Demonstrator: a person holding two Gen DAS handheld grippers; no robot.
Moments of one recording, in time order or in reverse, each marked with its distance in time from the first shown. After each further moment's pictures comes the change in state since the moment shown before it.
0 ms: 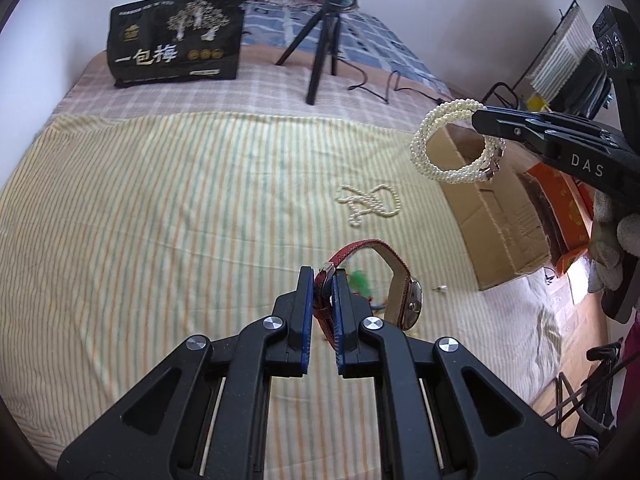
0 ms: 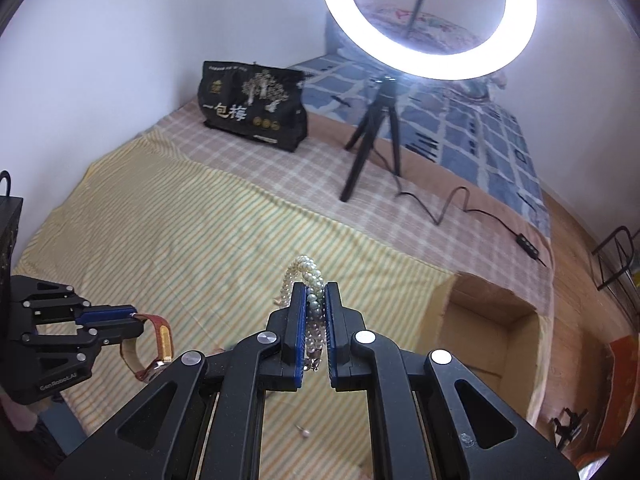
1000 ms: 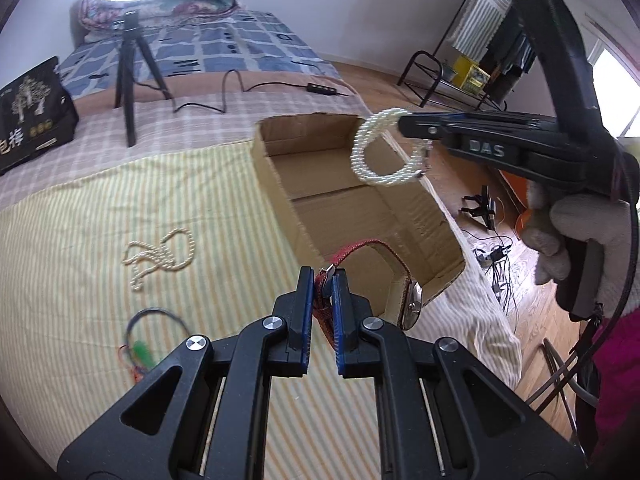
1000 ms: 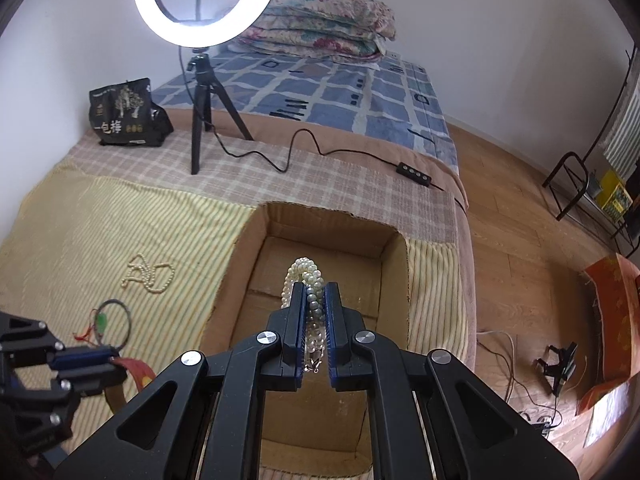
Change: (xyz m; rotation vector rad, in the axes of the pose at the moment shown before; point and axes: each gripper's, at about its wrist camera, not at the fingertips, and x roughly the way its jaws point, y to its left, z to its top) left arm 0.059 -0.194 0.023 0.218 0.001 -0.166; right arm -0.017 -0.162 -0.075 0.215 0.022 -0.148
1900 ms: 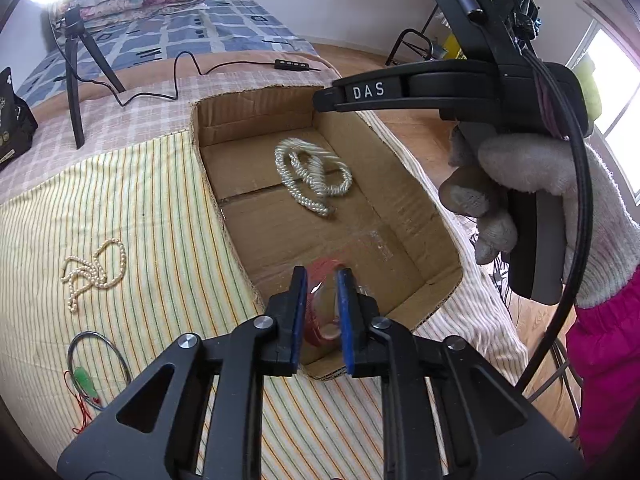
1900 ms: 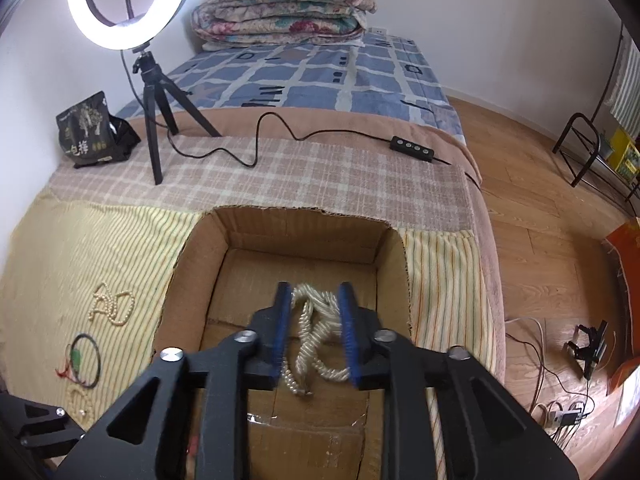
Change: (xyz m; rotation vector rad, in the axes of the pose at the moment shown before) left arm 0.057 -0.037 0.005 0.043 0.054 -0.009; right arm 0.059 -0.043 0.007 0.111 0.026 0.054
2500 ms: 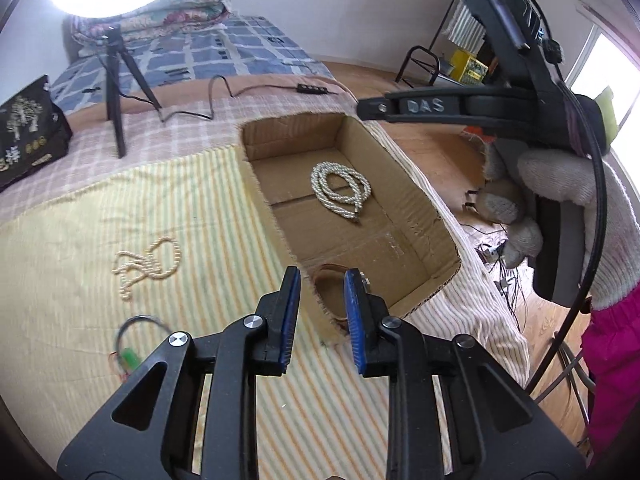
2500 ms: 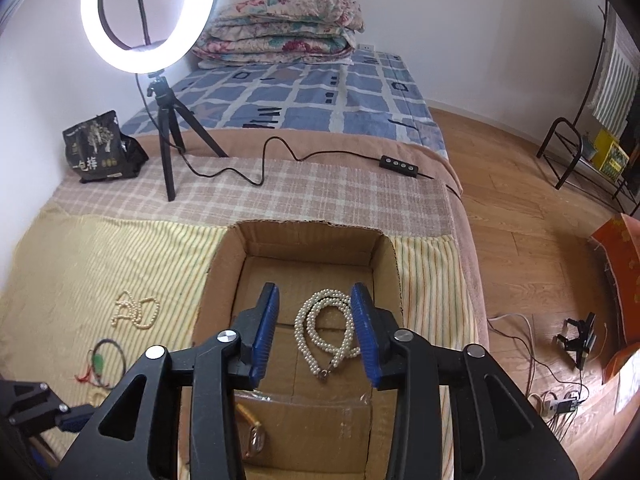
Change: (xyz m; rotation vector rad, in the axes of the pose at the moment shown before) left arm -0.057 0.019 -0.012 -0.007 -0.066 0.046; right arm -0.051 0.020 -0.003 0.016 -0.048 -0.040
